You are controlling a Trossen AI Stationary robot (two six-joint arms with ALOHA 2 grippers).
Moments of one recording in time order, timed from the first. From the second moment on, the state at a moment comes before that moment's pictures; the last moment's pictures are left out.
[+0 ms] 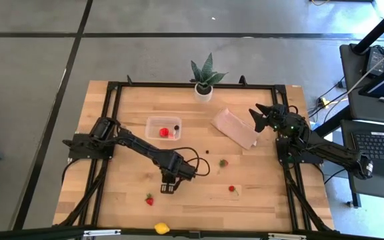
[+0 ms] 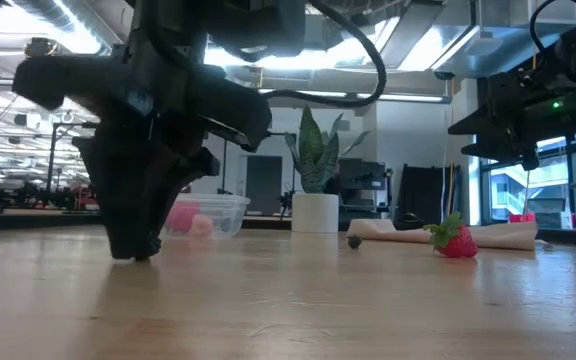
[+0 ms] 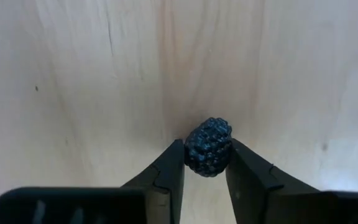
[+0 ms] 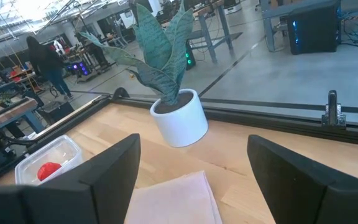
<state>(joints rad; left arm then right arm) -0.31 2.01 1.37 -0.90 0.09 -0.28 -0.49 0.16 0.01 0.05 0.25 0.41</state>
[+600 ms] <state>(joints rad) -0.05 1.65 1.41 -1.06 -0.21 -0.35 -0.49 0.16 0.01 0.05 0.25 0.41</state>
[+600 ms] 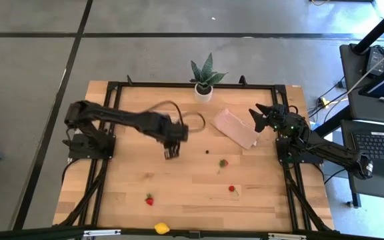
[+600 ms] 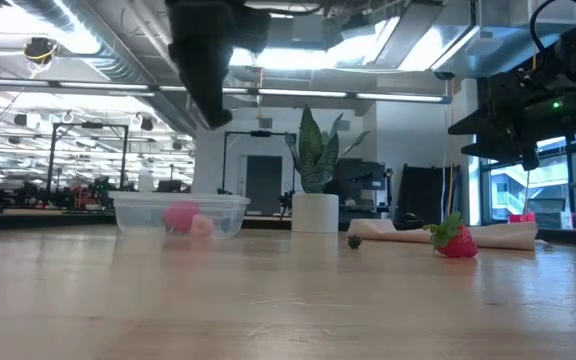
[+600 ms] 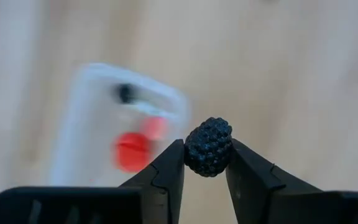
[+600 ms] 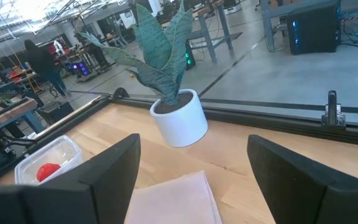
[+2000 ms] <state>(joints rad) 0.23 1.76 1.30 -1.01 -0.09 -0.30 -0.49 0.16 0.01 0.05 0.25 0.41</state>
